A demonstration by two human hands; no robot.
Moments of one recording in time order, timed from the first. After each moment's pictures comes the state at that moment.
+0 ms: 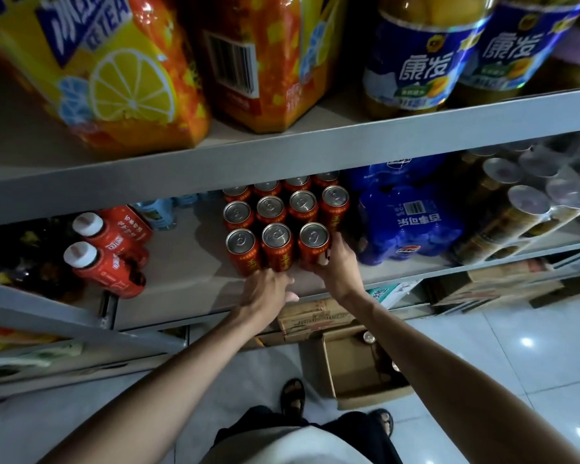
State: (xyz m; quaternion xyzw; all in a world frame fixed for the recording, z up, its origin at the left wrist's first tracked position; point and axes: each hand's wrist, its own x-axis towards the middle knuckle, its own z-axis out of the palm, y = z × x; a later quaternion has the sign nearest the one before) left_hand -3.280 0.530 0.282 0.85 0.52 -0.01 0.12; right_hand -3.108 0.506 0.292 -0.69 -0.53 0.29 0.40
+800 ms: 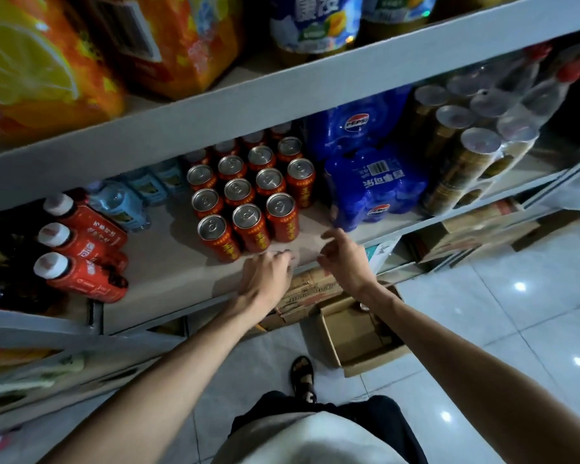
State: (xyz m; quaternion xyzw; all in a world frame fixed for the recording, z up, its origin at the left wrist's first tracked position) left_hand -3.254 0.501 0.306 0.89 0.46 0.06 0.06; right_hand -3.079 0.440 0.297 -0.73 -0.49 0.35 0.33
